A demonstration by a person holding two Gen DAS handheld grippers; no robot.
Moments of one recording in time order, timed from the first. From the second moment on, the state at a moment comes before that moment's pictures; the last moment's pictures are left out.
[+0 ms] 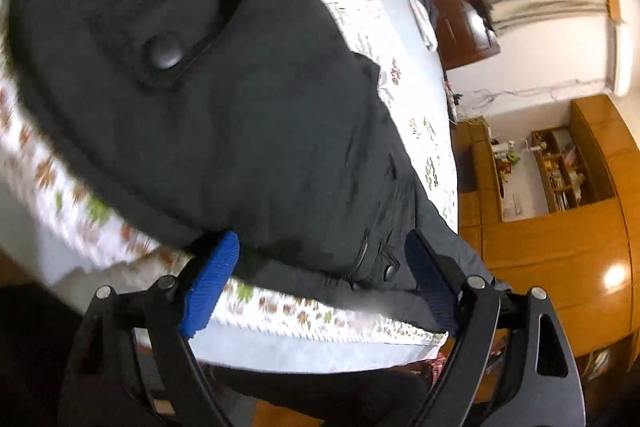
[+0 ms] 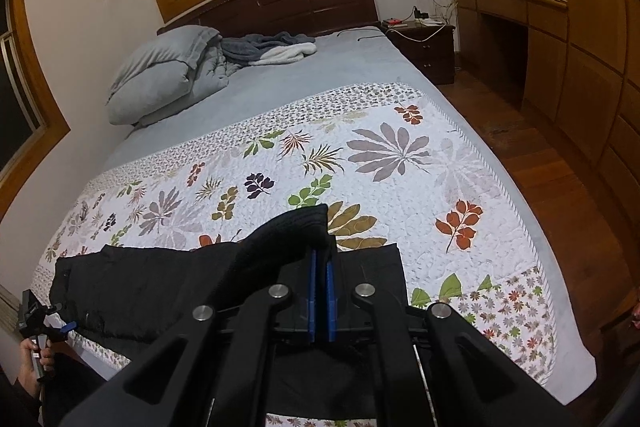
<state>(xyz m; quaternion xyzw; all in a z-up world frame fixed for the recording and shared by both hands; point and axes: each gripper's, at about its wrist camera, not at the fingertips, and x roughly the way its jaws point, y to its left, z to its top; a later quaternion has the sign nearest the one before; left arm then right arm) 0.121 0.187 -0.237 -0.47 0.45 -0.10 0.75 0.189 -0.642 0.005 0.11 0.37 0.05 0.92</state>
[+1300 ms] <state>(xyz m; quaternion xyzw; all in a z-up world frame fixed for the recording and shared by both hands) 0.125 0.226 -0.256 -0.50 0.45 -0.05 0.74 0.180 -0.670 -0.121 0.52 0.40 0.02 0.76</state>
